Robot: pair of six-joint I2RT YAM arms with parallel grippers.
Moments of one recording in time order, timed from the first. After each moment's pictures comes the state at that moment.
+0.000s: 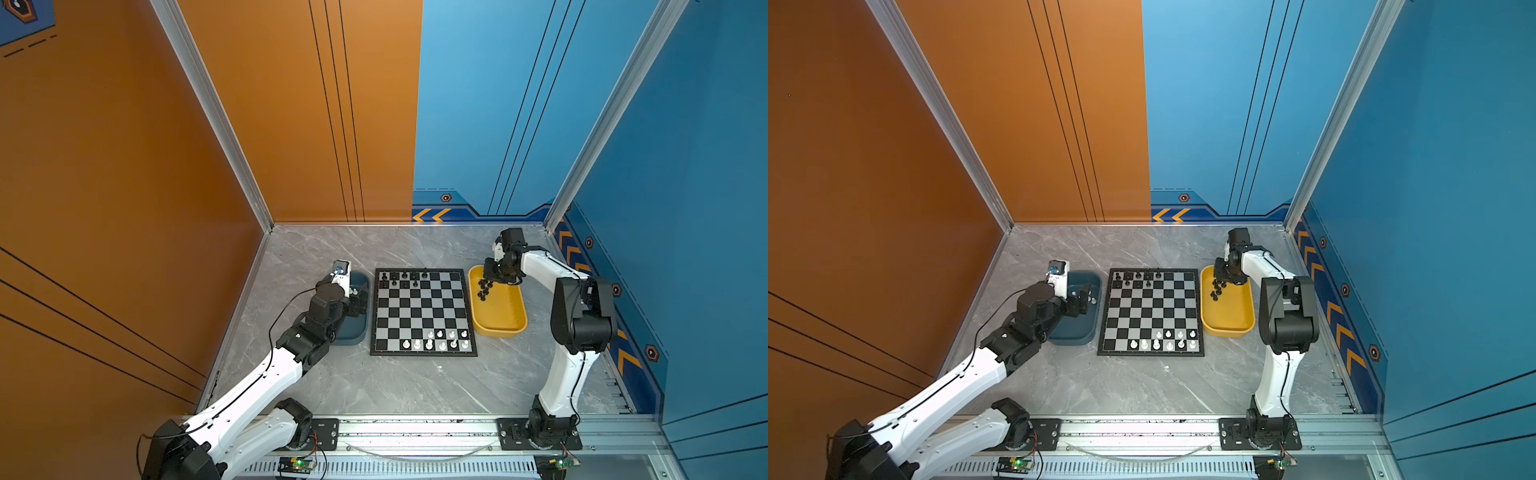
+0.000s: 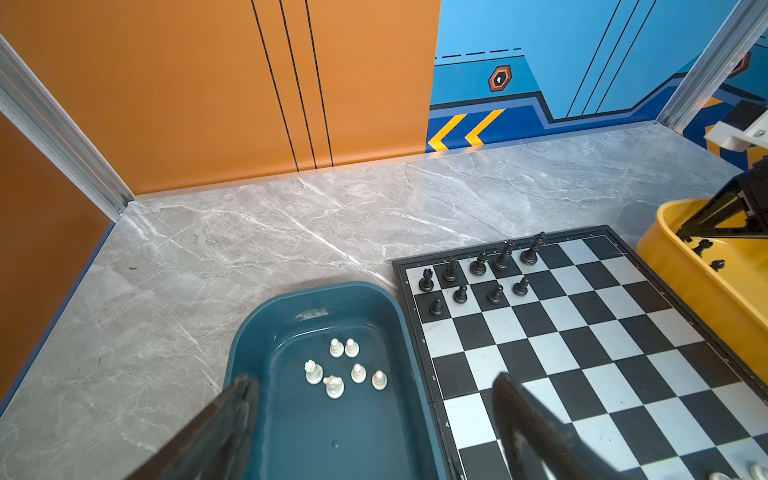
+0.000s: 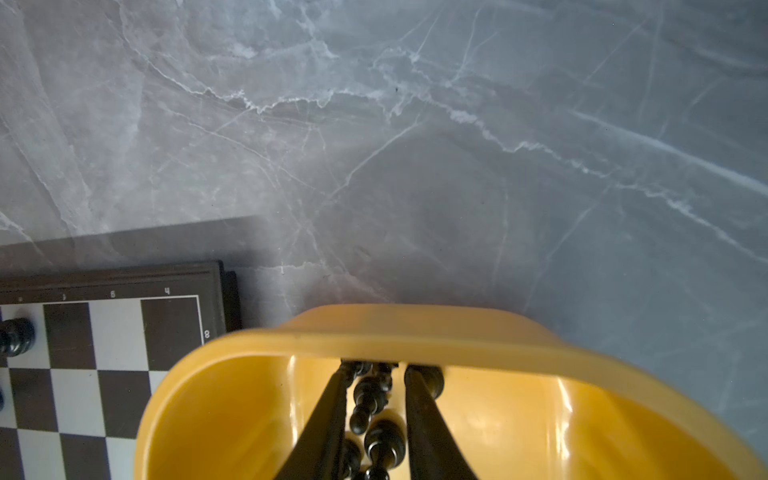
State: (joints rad) left arm -0.53 0.96 0.65 -0.07 -0.34 -0.13; right arm 0.04 1.97 1.42 -0.58 -0.14 0.22
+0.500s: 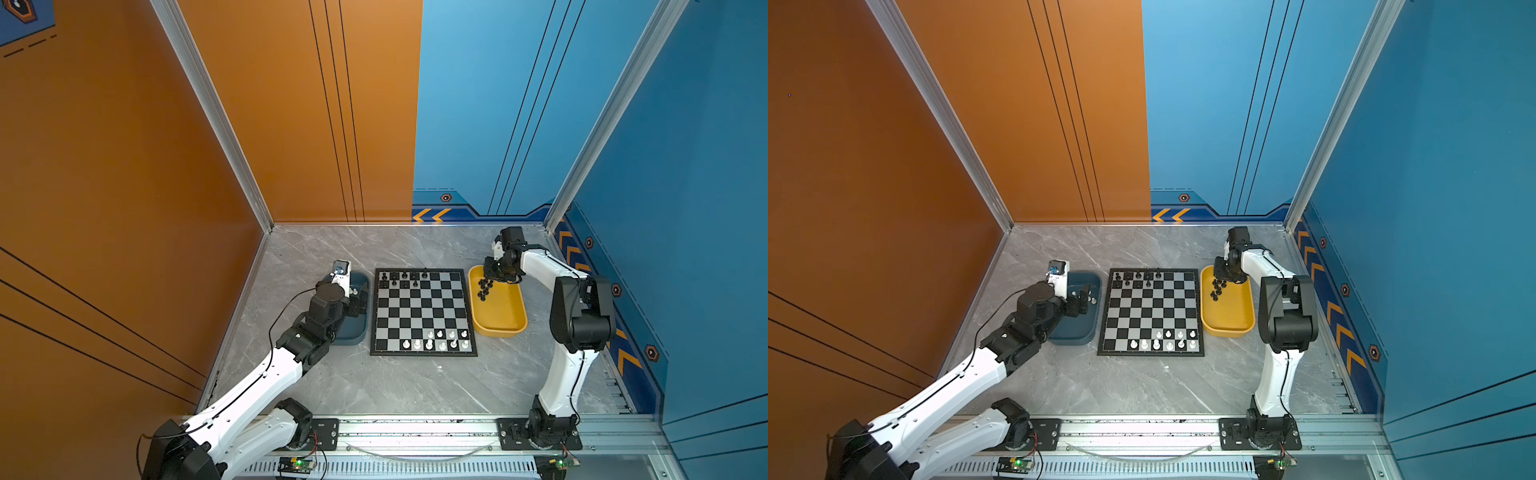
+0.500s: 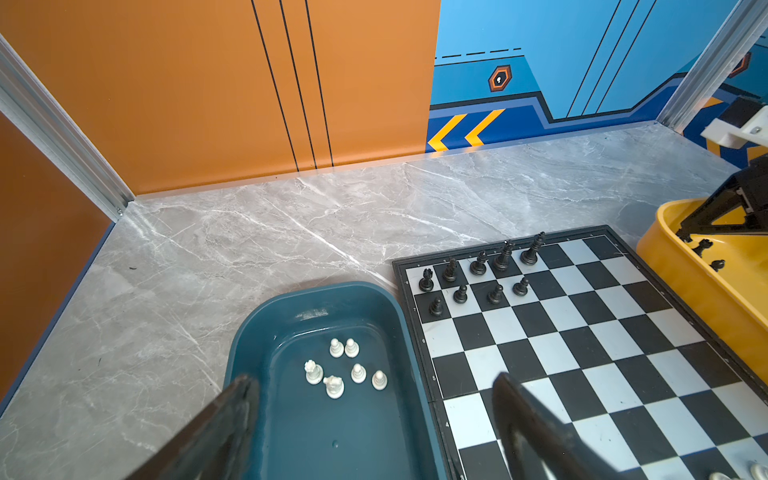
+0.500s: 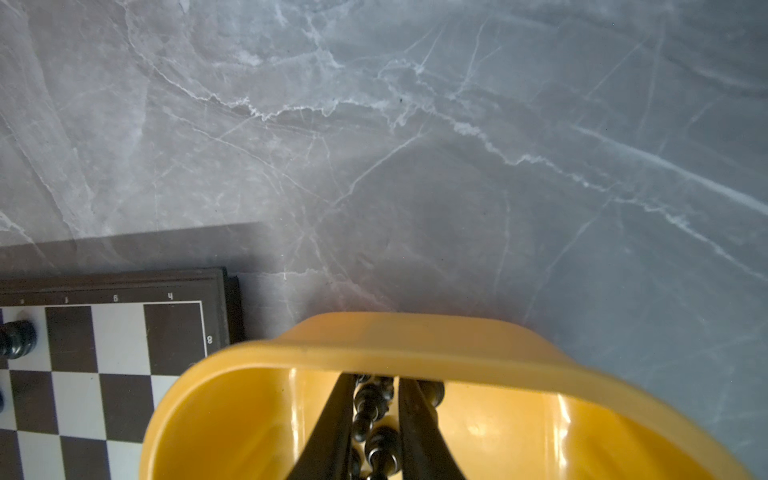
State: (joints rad) left arm -0.53 0.96 0.65 -0.07 -0.34 -0.13; right arm 0.04 1.98 1.44 -0.59 -0.14 0.21
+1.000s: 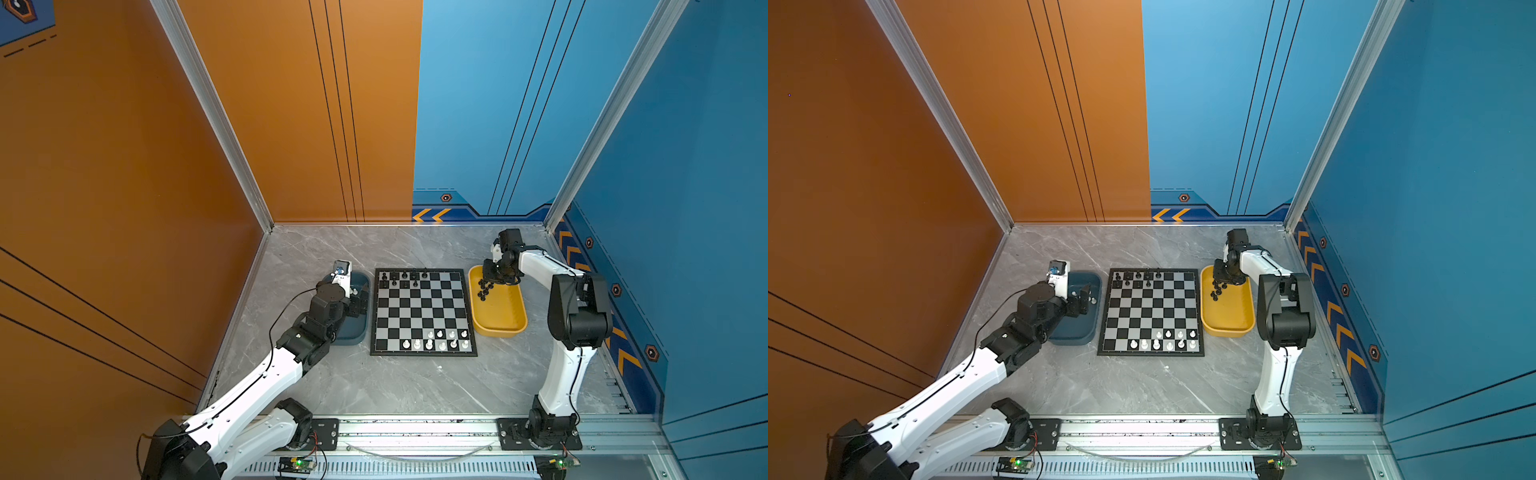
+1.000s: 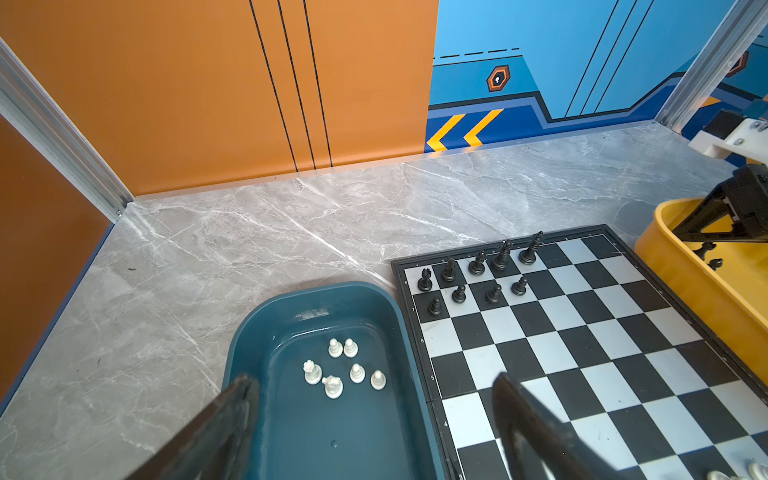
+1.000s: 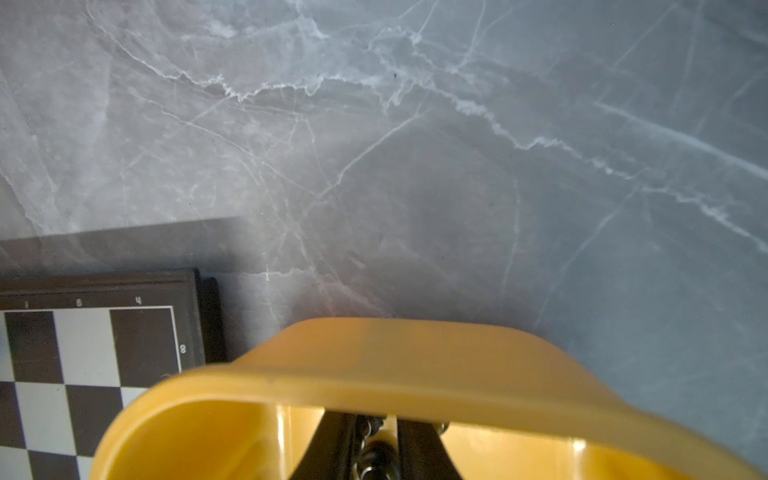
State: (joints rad) left arm -0.54 0.96 0.65 -0.07 -0.35 -0.13; right arm 0.04 2.01 1.44 -0.59 -0.14 0.21
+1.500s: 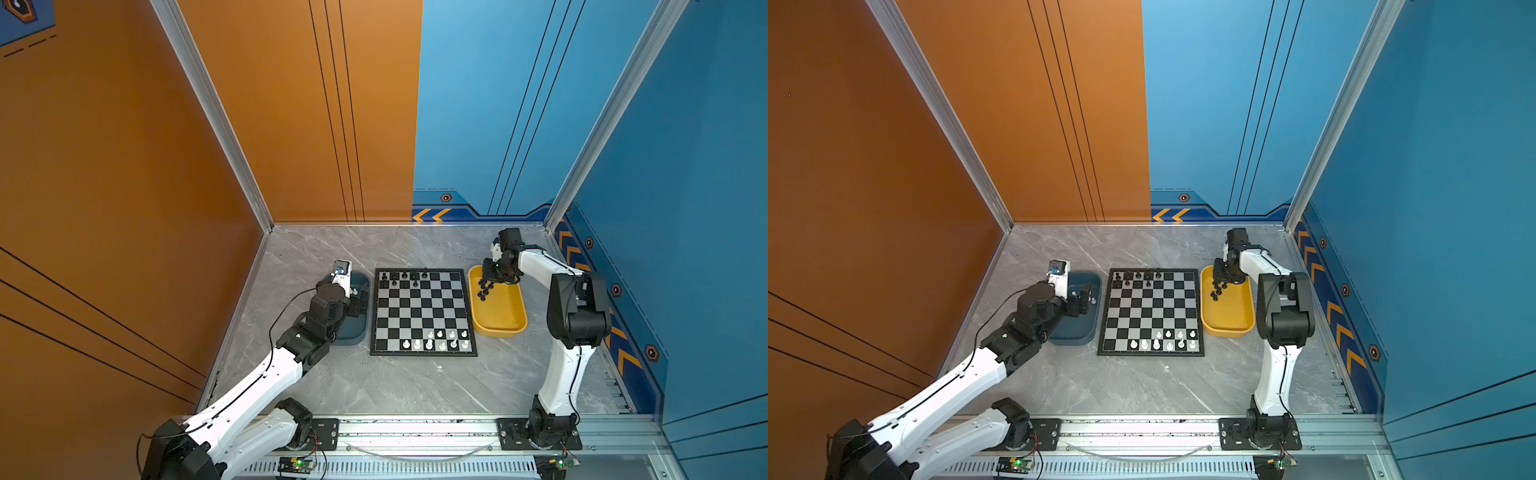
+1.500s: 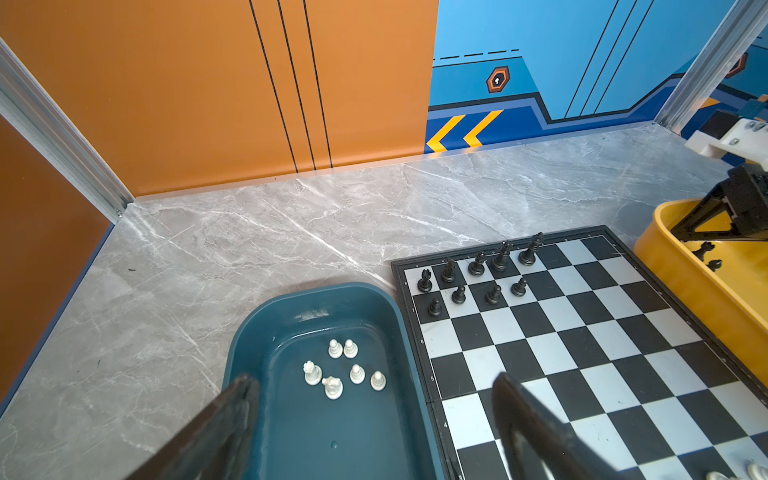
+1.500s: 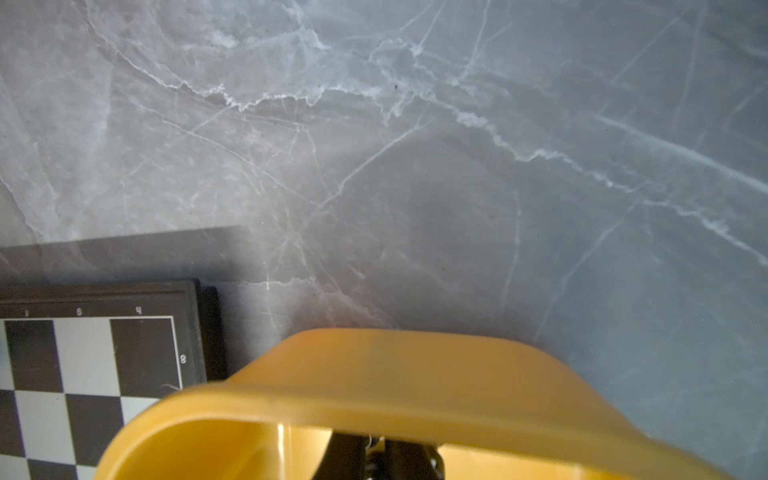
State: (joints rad) left arm -0.54 0.96 0.65 -0.07 -0.35 -0.13; right arm 0.04 2.02 1.46 -0.59 -0.14 0.21
